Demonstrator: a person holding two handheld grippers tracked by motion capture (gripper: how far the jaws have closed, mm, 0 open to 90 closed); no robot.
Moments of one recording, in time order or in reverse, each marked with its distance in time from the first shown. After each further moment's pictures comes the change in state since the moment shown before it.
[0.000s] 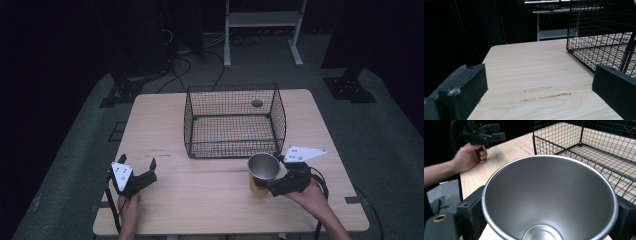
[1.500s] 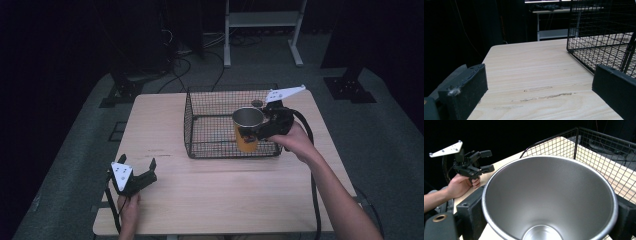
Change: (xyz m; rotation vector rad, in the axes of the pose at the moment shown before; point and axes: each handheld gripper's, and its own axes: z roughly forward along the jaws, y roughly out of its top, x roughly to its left) left arm 0.000 0.000 0.000 0.001 0.002 -0.004; right arm -0.063 0.124 0.040 0.056 0.068 -0.007
